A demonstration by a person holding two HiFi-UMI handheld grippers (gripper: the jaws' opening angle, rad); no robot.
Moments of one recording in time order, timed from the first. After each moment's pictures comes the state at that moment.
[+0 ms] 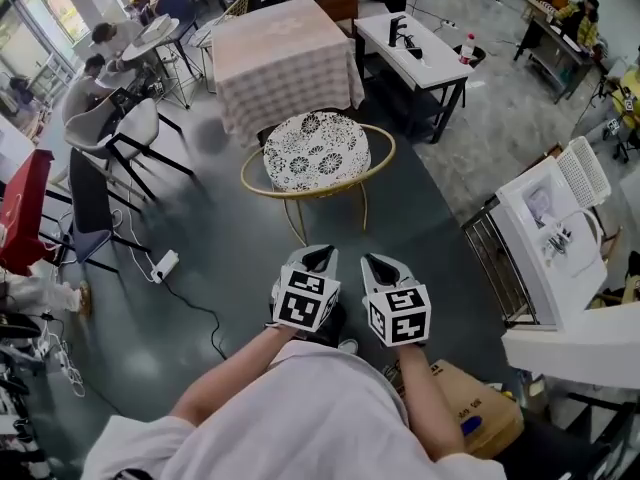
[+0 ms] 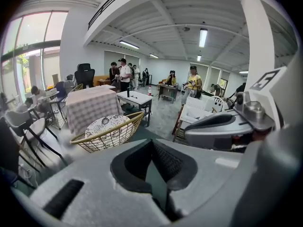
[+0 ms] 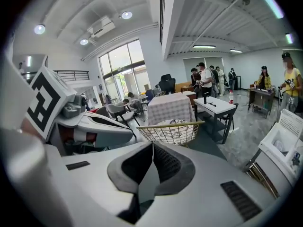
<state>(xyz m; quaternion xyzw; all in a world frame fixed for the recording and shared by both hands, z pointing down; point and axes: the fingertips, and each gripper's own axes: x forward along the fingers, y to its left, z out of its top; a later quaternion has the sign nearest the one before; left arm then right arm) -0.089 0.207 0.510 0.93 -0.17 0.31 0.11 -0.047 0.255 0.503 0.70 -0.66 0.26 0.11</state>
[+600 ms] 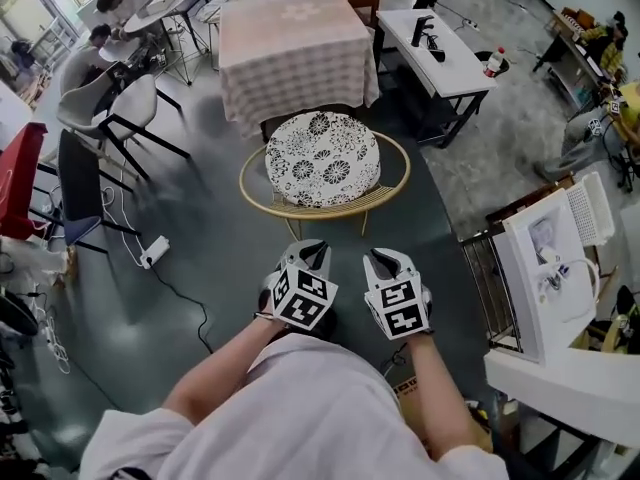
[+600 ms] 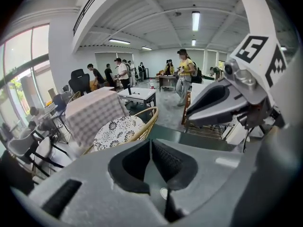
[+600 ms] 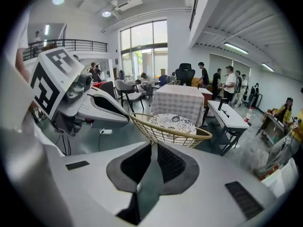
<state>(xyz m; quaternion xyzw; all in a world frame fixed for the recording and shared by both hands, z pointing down) -0.053 0.109 0.554 0.91 -0.16 0.38 0.02 0.009 0.159 0.536 0.62 -0.70 0.22 0.27</state>
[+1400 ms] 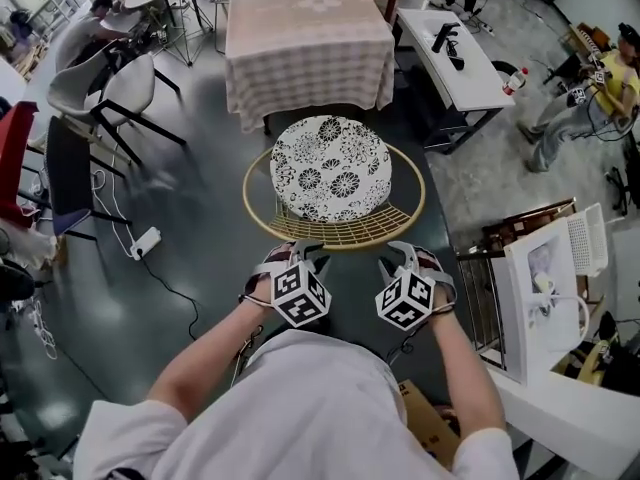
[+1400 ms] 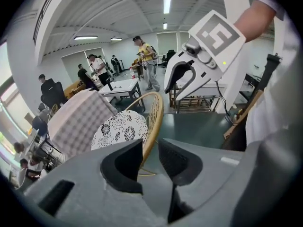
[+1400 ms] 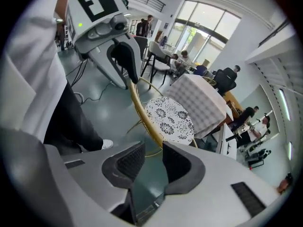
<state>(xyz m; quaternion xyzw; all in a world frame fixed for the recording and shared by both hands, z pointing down) -0.045 0.037 0.599 0.89 -0.03 0.45 -0.08 0.055 0.081 0.594 0.44 -0.70 0.08 0.55</state>
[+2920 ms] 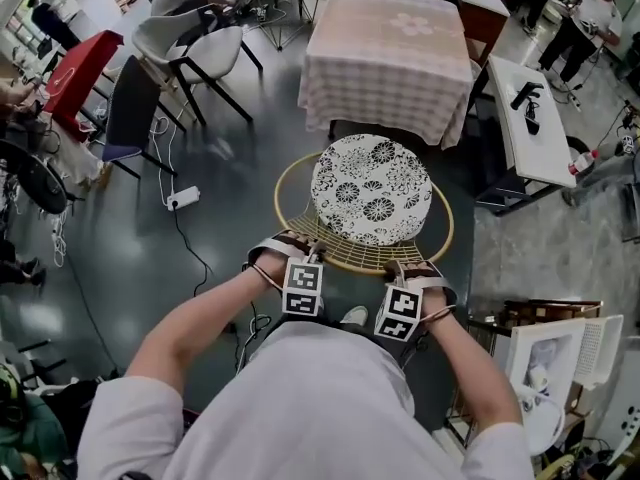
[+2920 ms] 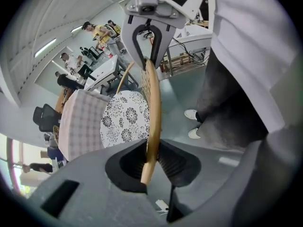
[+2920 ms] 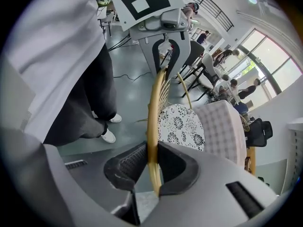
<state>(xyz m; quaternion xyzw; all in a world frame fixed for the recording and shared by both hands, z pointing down) -0.049 0.008 0.653 0.76 0.02 0.61 -0.25 0.069 0.053 0.639 0.16 -0.75 -0.10 0.63</state>
